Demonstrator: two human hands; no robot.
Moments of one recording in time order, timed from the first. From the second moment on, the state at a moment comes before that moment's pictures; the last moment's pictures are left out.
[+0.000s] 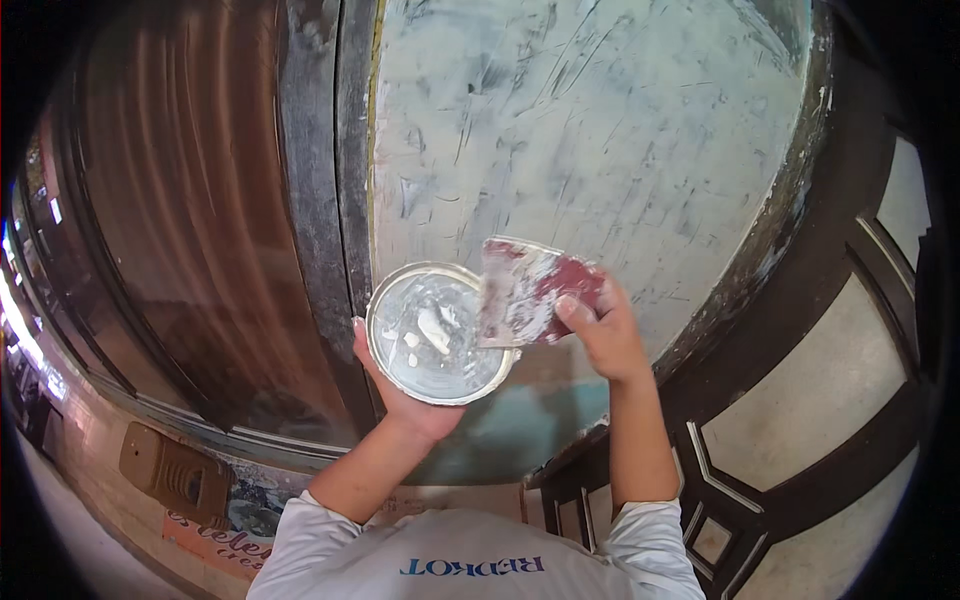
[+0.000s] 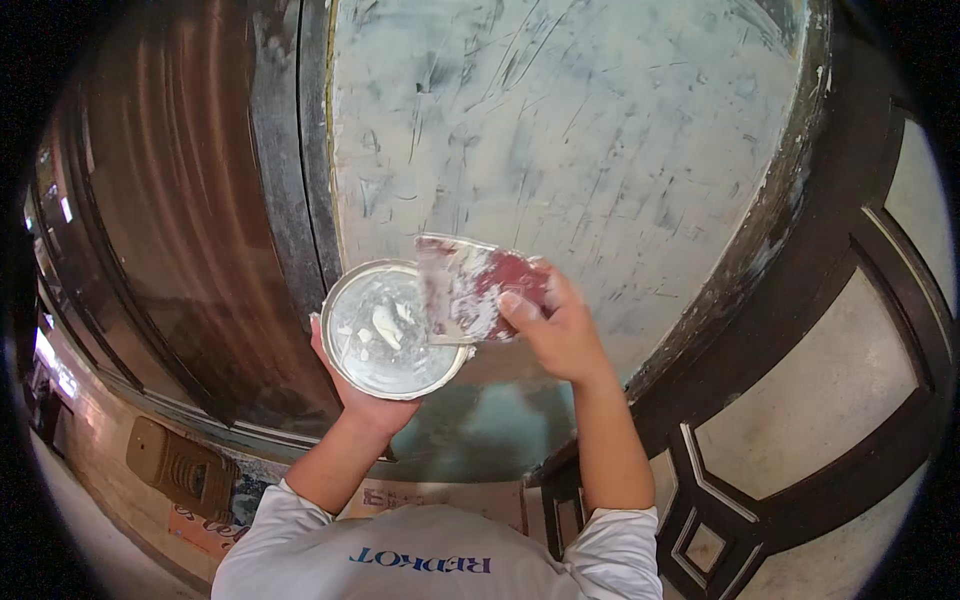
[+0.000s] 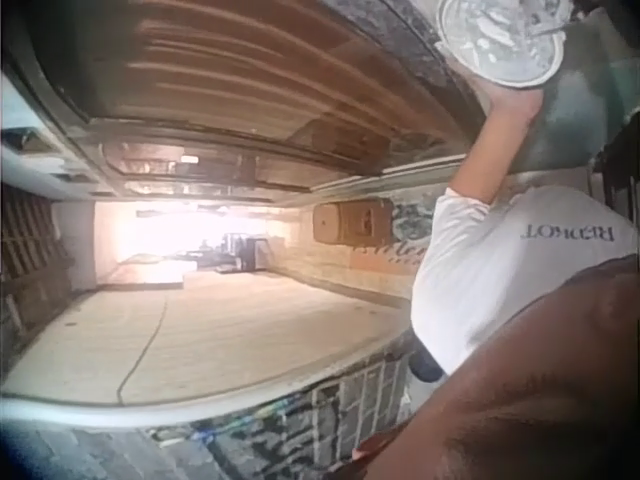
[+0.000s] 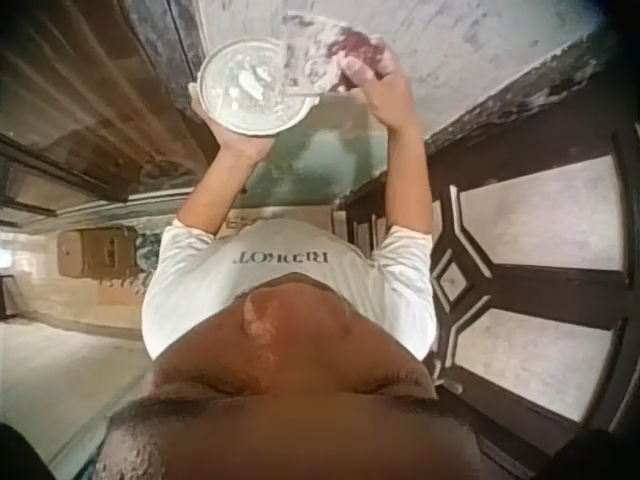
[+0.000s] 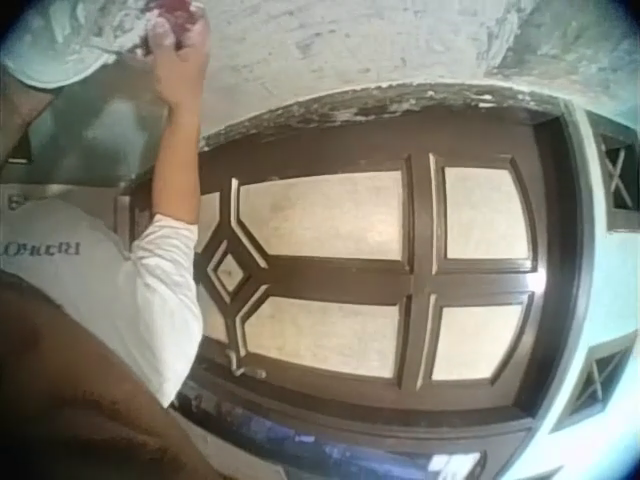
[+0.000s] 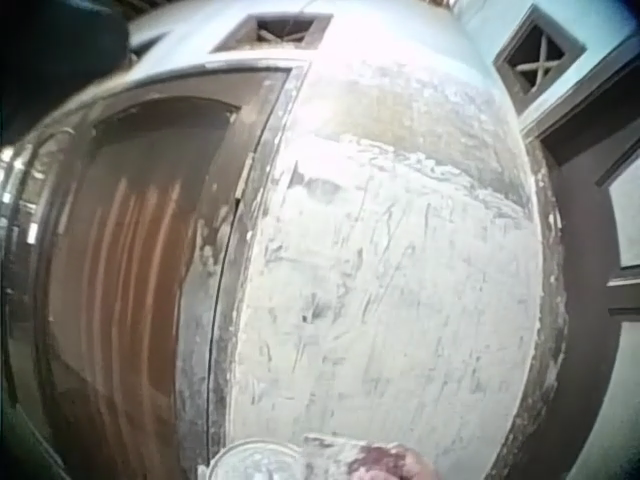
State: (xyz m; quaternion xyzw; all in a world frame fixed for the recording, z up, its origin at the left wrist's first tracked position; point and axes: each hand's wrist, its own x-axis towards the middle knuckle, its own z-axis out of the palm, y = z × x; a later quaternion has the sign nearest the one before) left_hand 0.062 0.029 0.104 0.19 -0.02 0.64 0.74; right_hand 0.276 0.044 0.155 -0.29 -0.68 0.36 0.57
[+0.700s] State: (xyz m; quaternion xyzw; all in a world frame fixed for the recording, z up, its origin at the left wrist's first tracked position) left_hand 0.097 0.060 0.103 0.19 -0.03 0.61 0.77; right_hand 0.341 0.101 0.312 -0.19 -0.65 -0.63 0.37
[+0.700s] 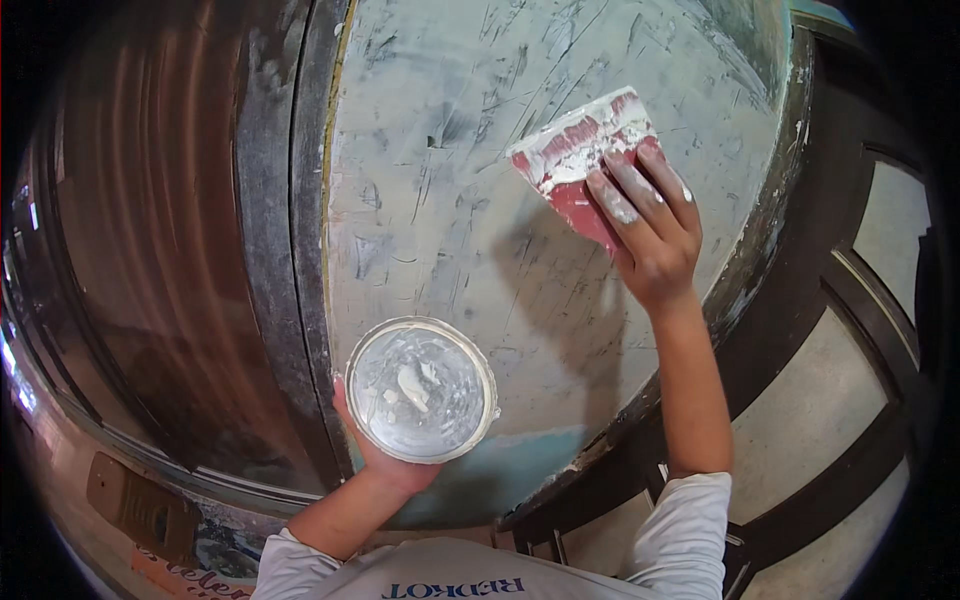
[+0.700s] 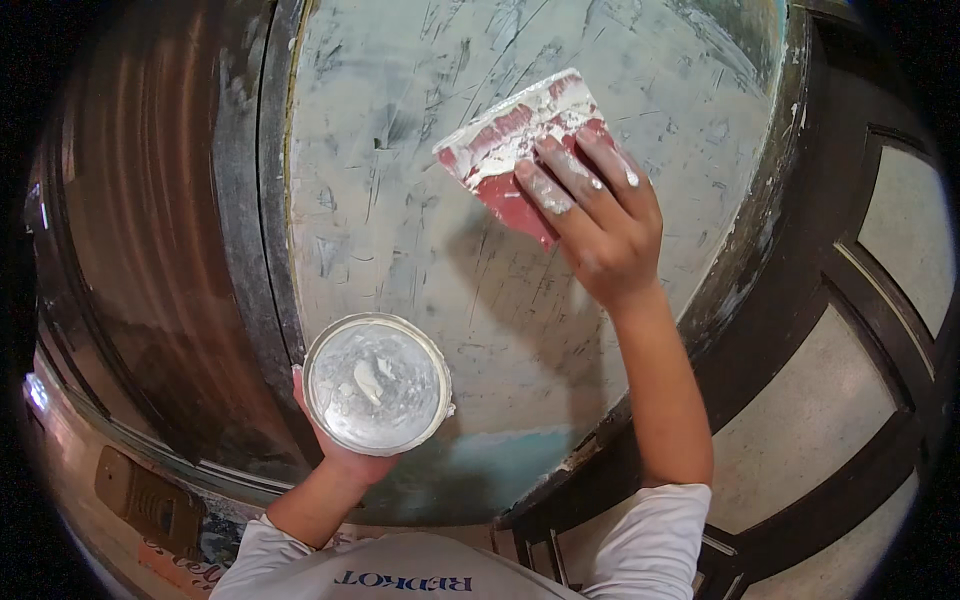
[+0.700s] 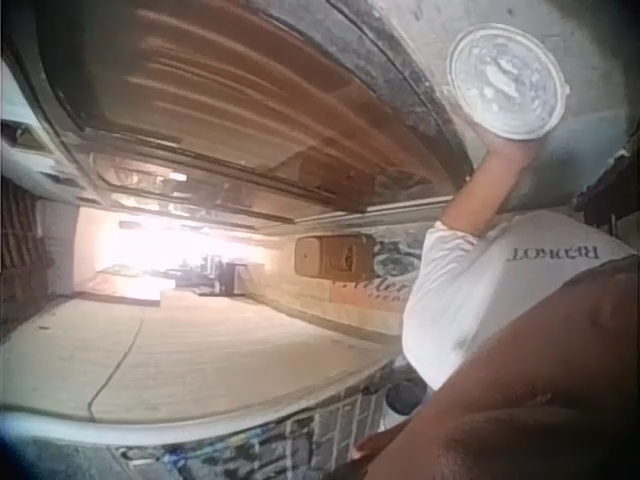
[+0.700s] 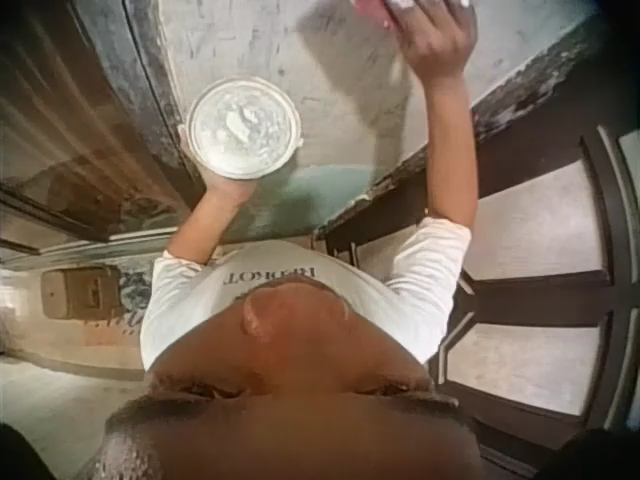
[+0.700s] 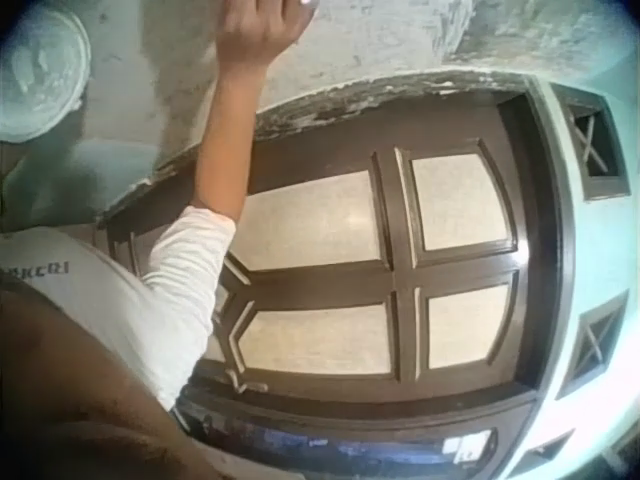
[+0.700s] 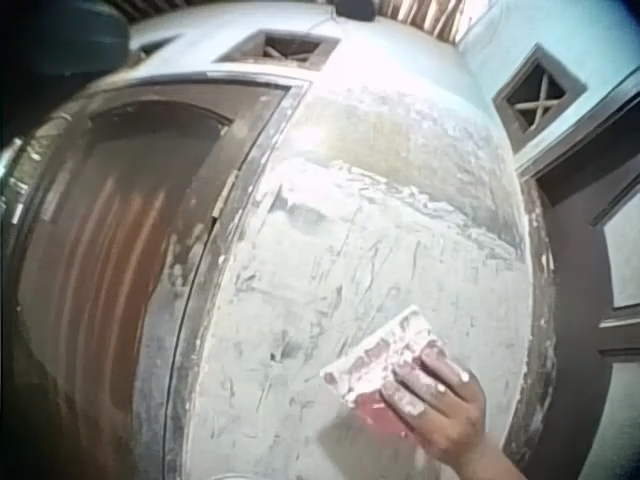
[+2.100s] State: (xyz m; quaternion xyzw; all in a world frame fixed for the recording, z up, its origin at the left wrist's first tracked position) left_hand 0.141 0.061 0.097 0.22 -0.12 0.61 0.75; right_hand 0.405 0.141 0.375 -0.13 -0.72 -0.63 0.24
